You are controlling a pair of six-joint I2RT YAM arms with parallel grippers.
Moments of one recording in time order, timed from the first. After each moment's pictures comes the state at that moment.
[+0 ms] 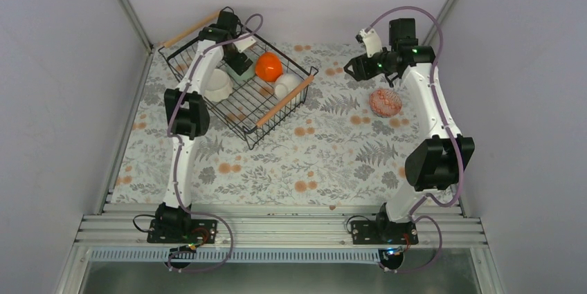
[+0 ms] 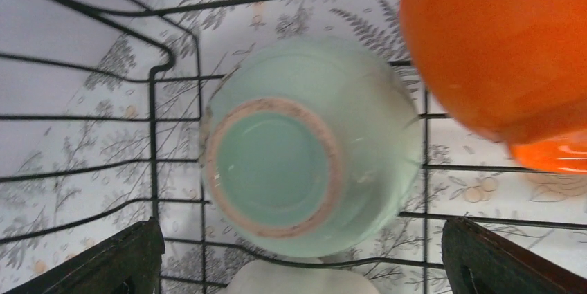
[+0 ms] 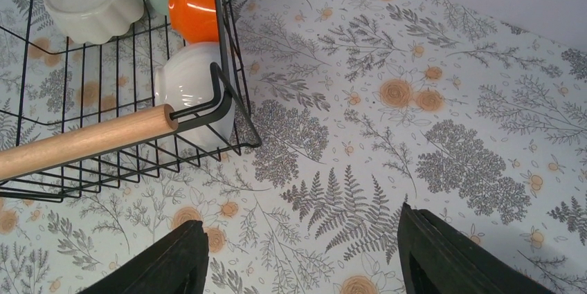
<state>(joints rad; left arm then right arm) -0.20 2.53 2.56 -1.07 0.00 0.56 0.07 1.70 1.76 -0.94 -0.46 -0.34</state>
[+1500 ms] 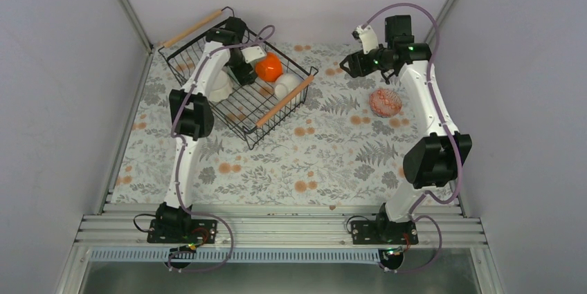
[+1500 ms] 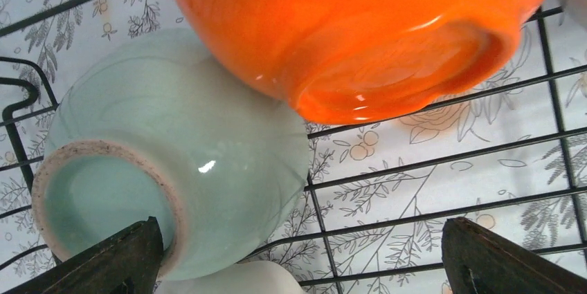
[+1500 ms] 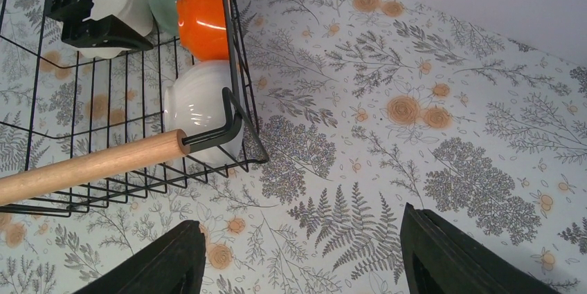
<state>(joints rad) -0.24 2.55 2.57 -1.23 0.11 0.74 0.10 1.73 1.80 -0.92 -0.46 -0.30</state>
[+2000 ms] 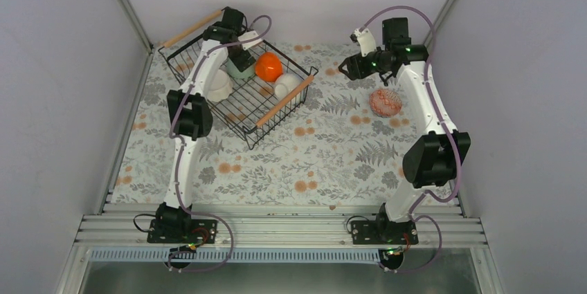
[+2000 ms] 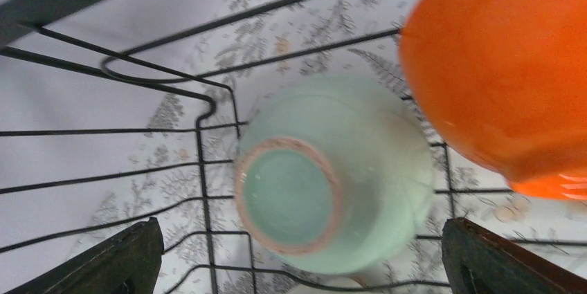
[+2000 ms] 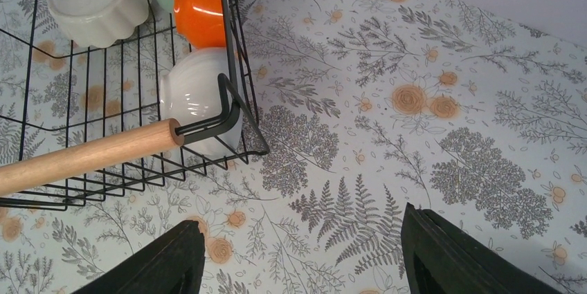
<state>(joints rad) -0.24 2.53 2.60 -1.06 -0.04 0.69 0.10 1.73 1.77 -0.92 -0.46 -0.30</state>
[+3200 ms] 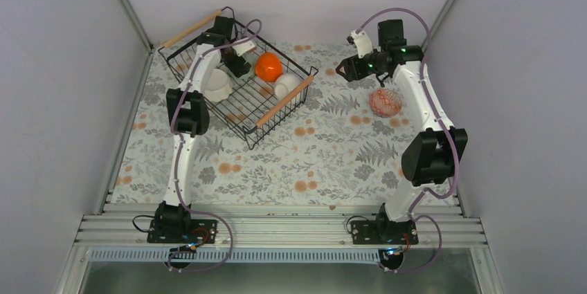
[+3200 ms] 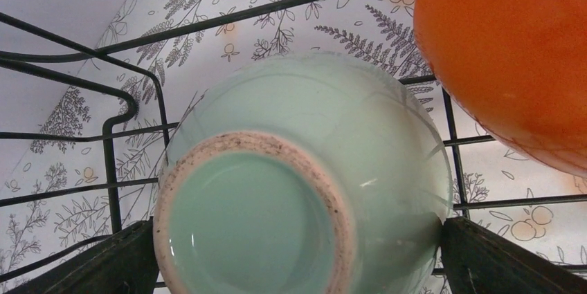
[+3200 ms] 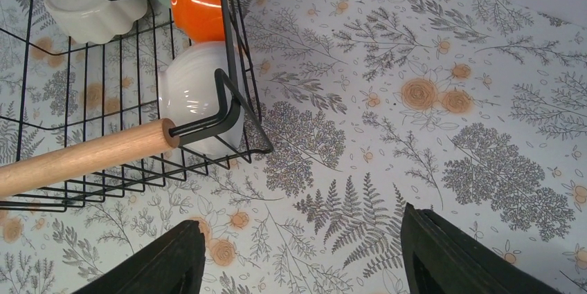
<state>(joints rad) -0.16 2.64 2.61 -1.00 0.16 0.70 0.12 1.76 1.75 -0.89 -0.45 -0.29</state>
